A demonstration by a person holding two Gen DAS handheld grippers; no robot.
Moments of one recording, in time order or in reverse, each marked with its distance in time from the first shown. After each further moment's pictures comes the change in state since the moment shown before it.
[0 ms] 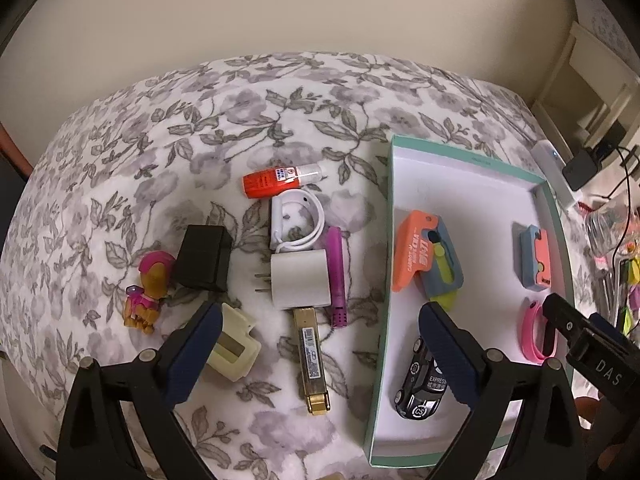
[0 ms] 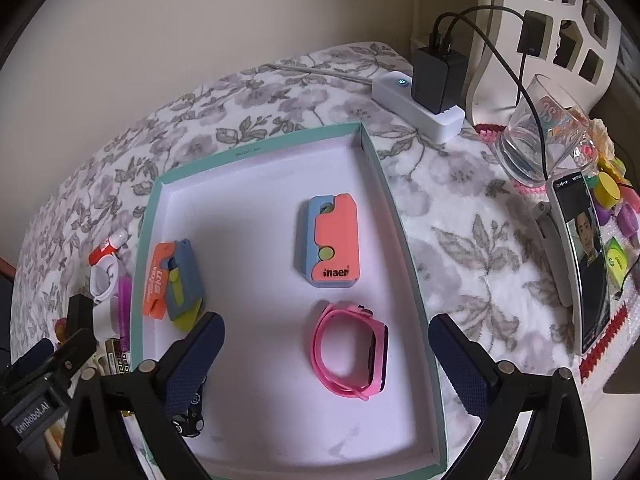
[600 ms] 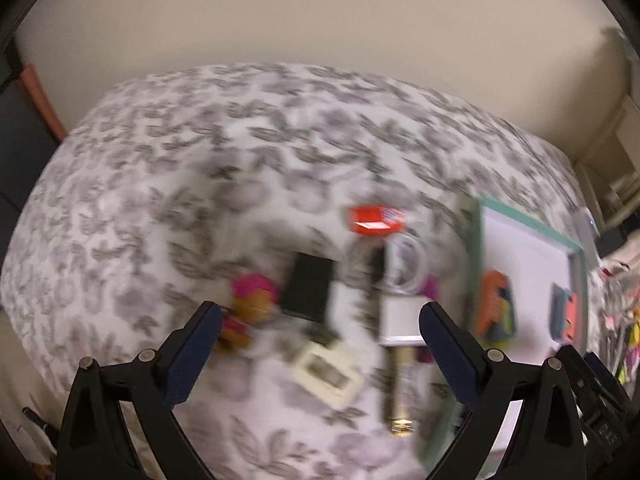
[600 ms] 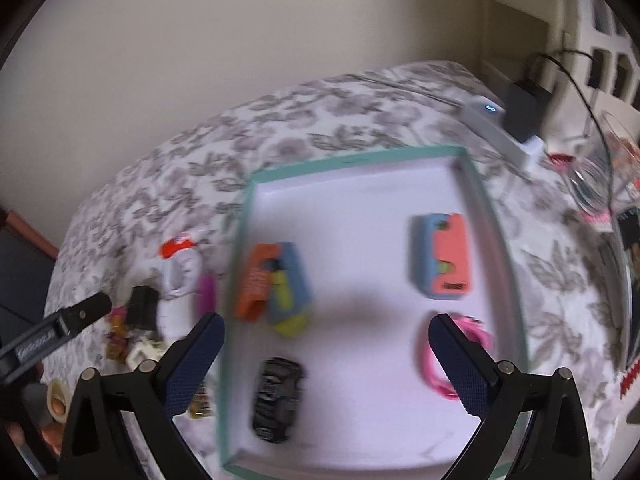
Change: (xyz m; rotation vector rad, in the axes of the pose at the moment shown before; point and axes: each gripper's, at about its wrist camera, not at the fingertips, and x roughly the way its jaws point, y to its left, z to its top) left arm -0.015 0.093 0.023 -0.176 -0.031 0.075; right arm -0.015 0.071 -0.004 -0.105 -0.046 0.201
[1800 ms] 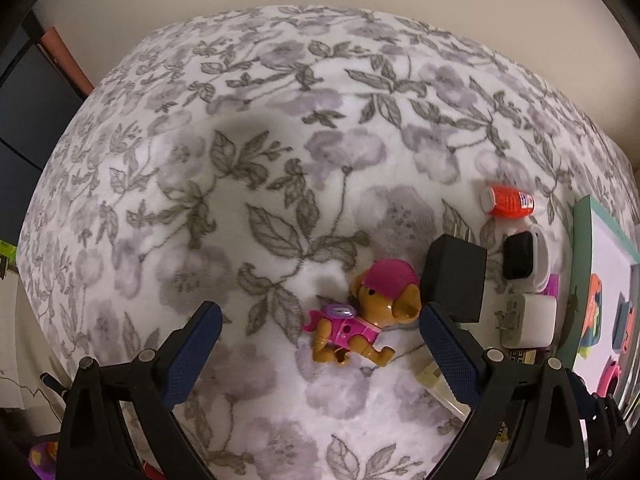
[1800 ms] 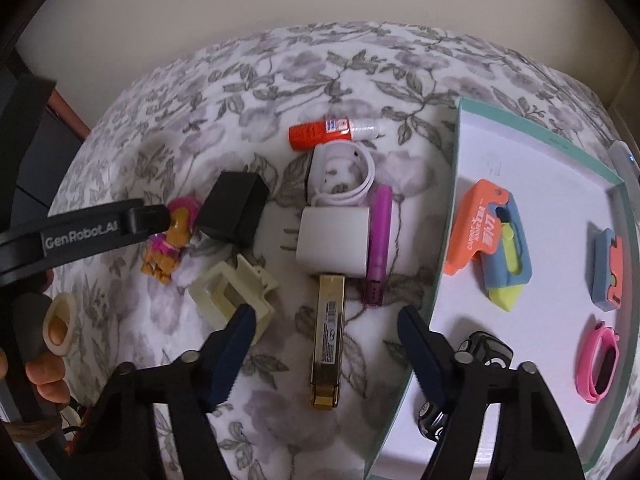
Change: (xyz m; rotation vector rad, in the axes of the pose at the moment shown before) left arm 0.059 0.074 -0.001 -0.061 0.175 0.091; right arm 0.065 0.129 -0.046 -0.320 0.224 0.046
